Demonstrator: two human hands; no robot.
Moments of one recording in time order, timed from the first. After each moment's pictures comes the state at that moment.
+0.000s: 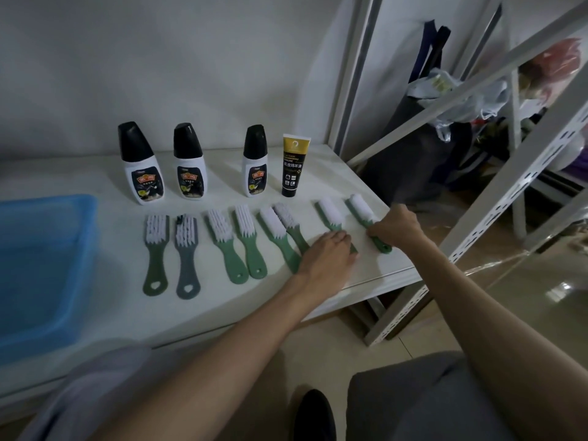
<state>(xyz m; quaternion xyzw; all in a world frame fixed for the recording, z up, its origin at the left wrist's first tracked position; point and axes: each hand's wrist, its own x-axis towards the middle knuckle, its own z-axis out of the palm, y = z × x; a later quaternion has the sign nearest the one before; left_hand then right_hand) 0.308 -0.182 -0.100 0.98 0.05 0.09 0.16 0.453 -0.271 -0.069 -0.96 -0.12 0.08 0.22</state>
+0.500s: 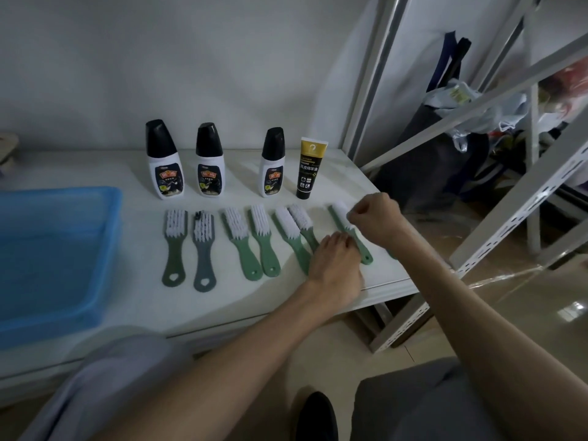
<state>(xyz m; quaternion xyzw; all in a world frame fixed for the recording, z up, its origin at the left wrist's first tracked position) 0.291 -0.191 -0.089 0.98 0.14 0.08 0.13 0.407 -0.226 -0.047 -0.93 -0.27 0.01 0.26</state>
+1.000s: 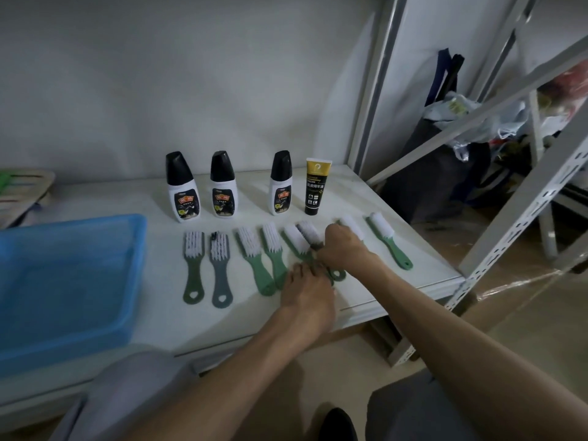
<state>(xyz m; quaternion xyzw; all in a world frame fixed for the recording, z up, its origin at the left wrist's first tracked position) 0.240 -0.169 -0.090 0.96 0.26 -0.04 0.12 0.349 -0.183 -0.056 -0.93 -0.33 0.12 0.12</state>
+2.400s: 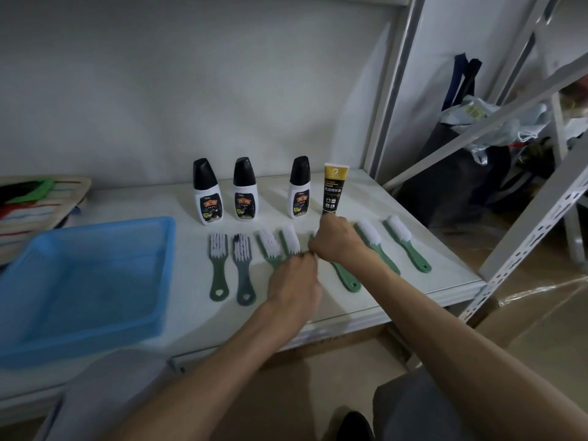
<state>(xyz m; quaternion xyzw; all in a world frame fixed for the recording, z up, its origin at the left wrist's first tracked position) 0.203 -0.134 -0.069 0.94 0.28 0.12 0.17 0.309 -0.157 -0.030 -0.92 -0.34 0.09 0.18</state>
